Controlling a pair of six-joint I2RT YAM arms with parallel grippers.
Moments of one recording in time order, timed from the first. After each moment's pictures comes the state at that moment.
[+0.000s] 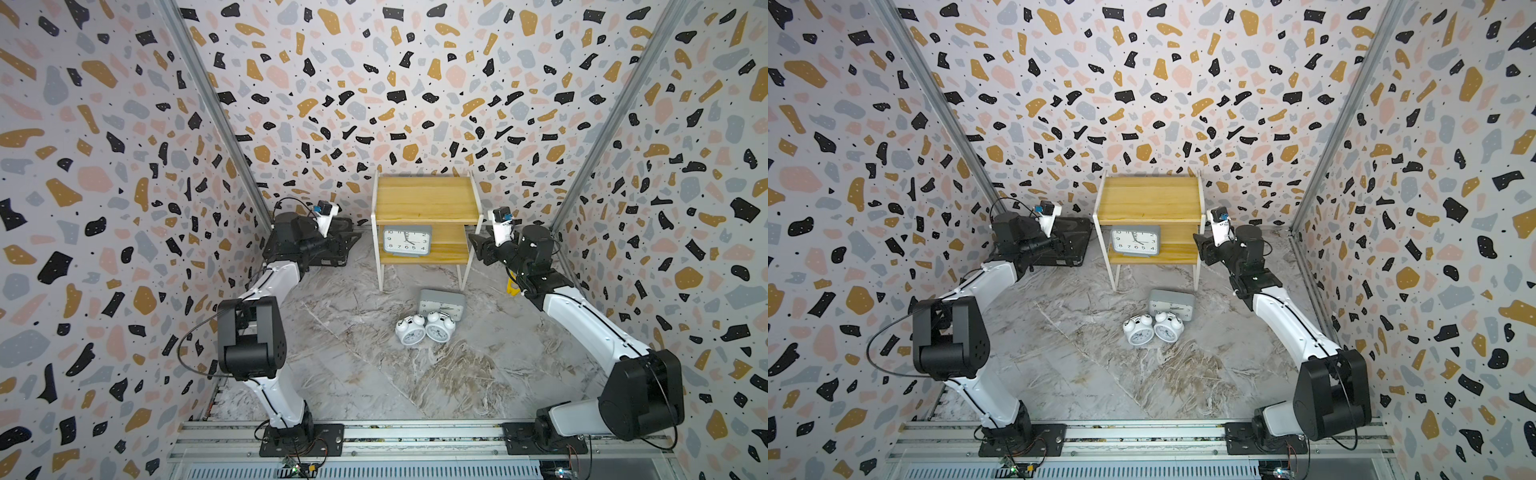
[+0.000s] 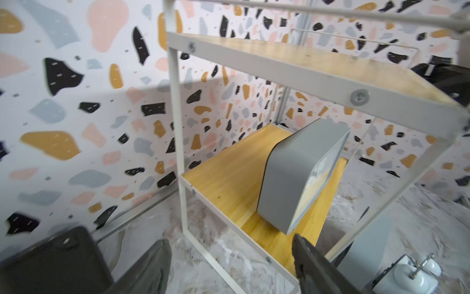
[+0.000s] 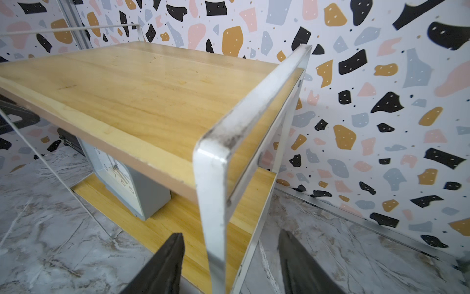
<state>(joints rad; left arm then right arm) 0.07 1.74 1.24 0.22 0.93 0.09 0.27 1.37 1.07 0.11 -0.24 -0.10</state>
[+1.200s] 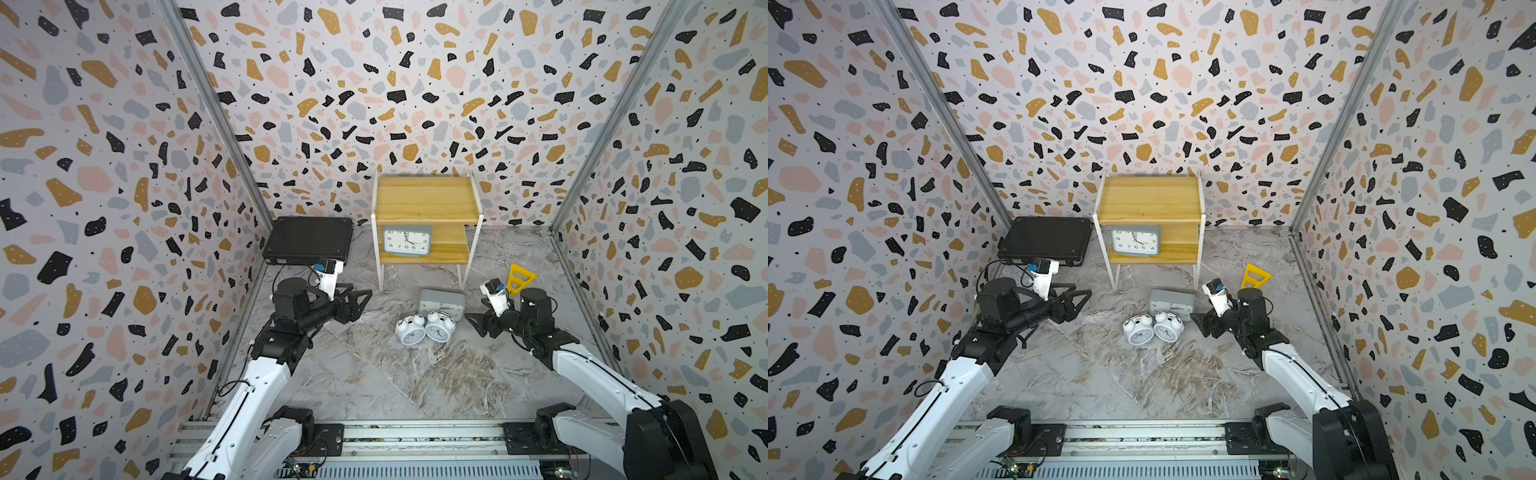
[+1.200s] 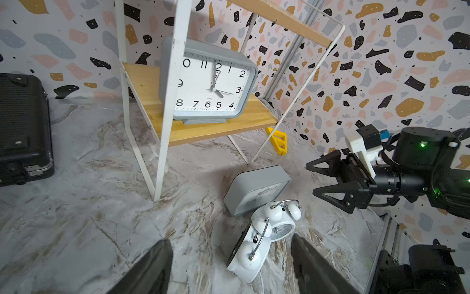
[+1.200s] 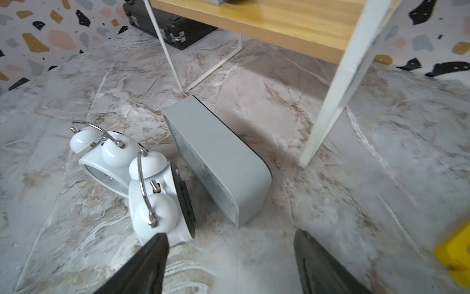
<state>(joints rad) -0.16 0.88 0.69 -0.16 0.62 -0.20 0.26 1.13 0.53 0.02 -0.51 -0.20</state>
